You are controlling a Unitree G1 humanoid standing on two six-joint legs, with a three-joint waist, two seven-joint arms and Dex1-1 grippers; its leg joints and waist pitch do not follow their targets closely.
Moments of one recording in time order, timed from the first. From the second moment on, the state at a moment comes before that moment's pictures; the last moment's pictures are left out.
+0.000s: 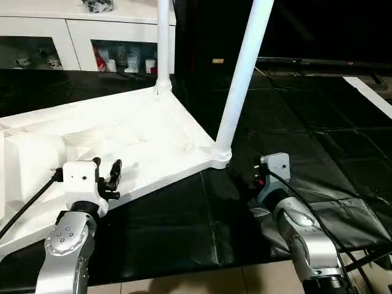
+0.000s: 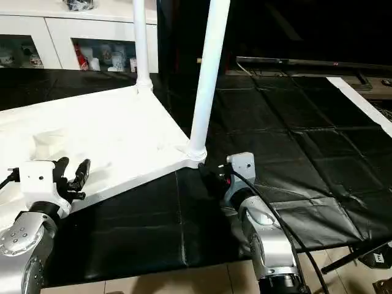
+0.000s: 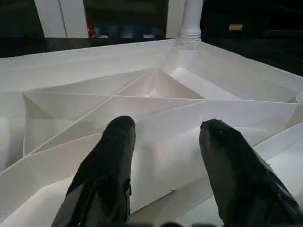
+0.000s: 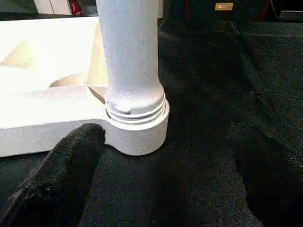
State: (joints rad) left arm 0.05 0.13 0.20 -0.20 -0.06 0.25 -0.19; right arm -0.16 -0.07 0.01 0.14 0.14 0.21 0.32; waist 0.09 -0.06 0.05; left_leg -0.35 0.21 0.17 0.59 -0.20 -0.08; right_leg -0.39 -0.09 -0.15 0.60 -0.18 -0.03
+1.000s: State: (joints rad) left arm 0.05 0.13 0.20 -0.20 -0.06 0.25 -0.19; right arm -0.16 -0.07 0.01 0.14 0.14 0.21 0.32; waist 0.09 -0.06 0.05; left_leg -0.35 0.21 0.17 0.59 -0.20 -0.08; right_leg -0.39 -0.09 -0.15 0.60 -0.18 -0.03
